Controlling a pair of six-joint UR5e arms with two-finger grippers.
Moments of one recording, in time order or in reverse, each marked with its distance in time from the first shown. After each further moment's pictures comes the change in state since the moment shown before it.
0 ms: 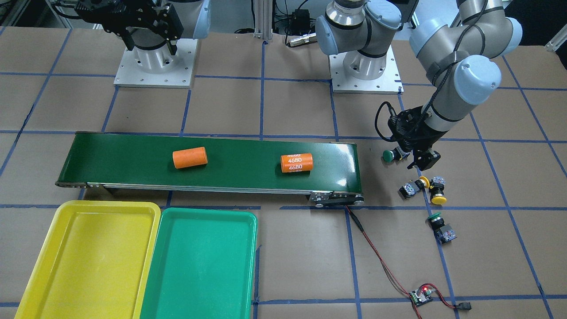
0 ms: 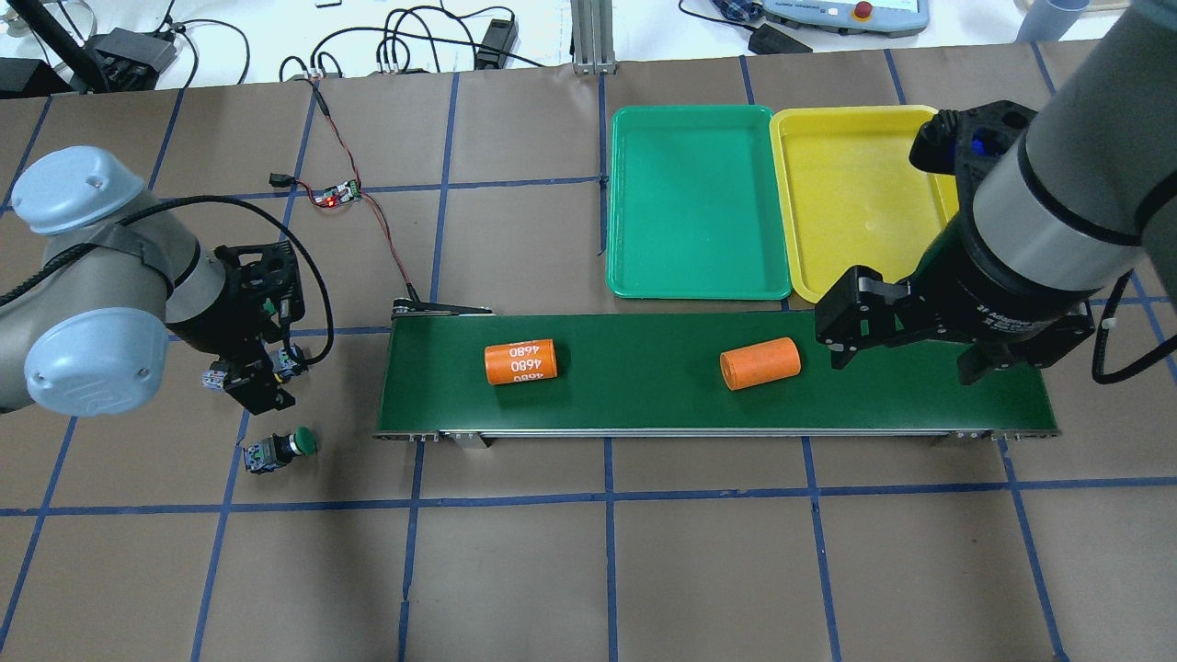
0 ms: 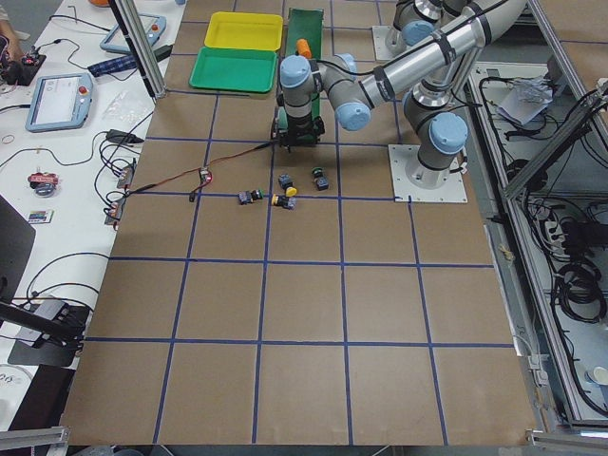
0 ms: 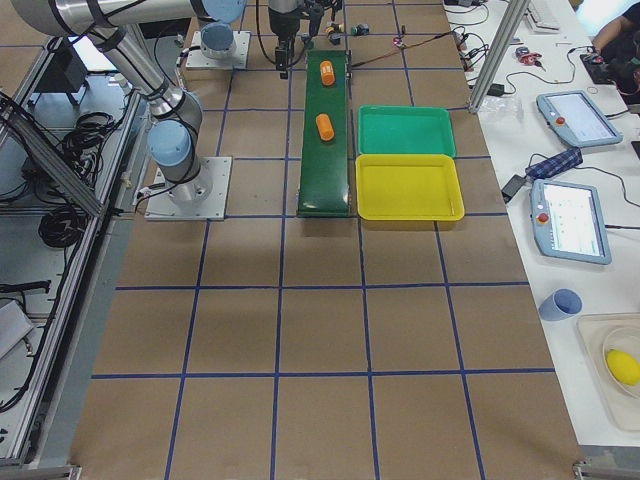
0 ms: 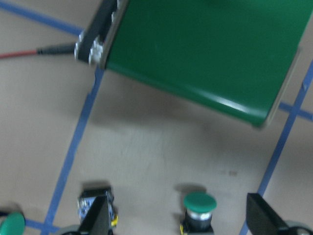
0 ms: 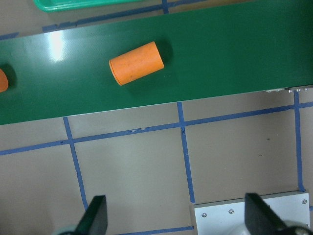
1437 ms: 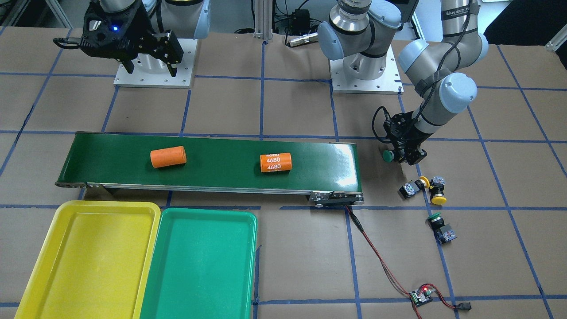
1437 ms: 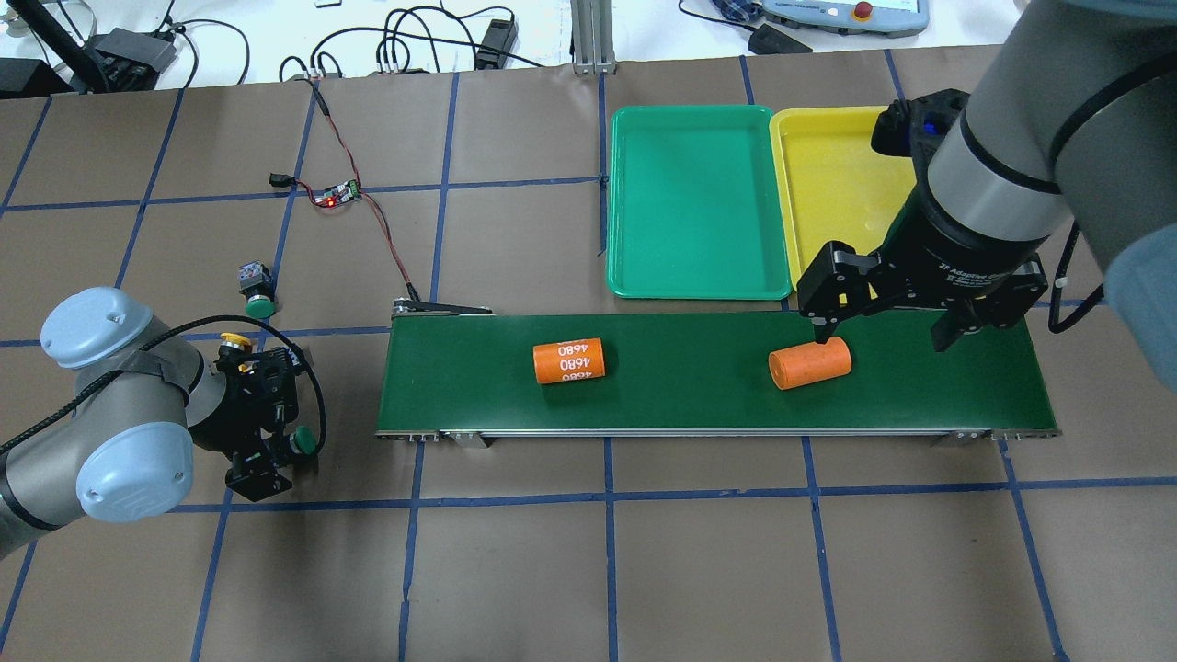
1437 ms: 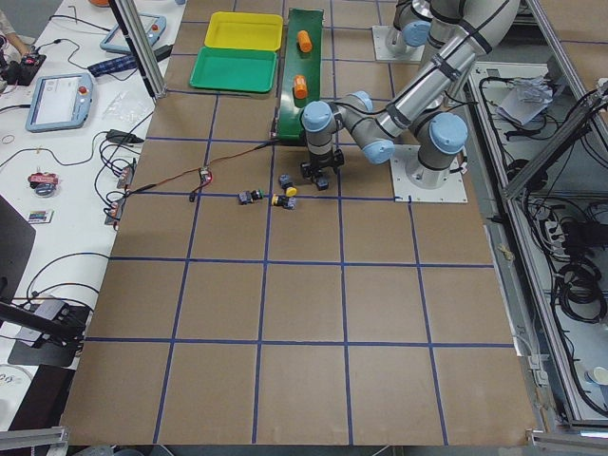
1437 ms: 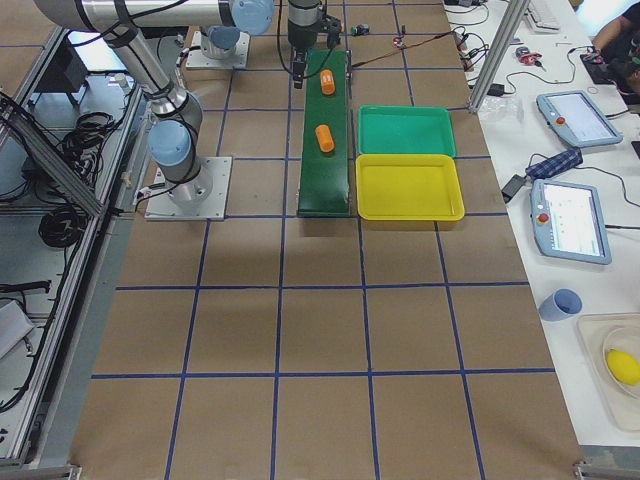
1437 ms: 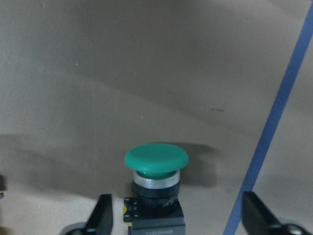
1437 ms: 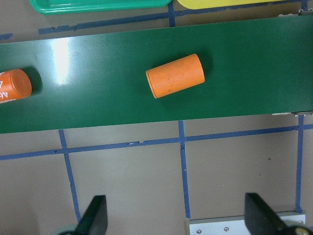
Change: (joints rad) left arm 0.121 -0.039 -0.263 0.283 0.009 0.111; right arm 0.000 0.101 -0.032 -0.062 -0.011 -0.052
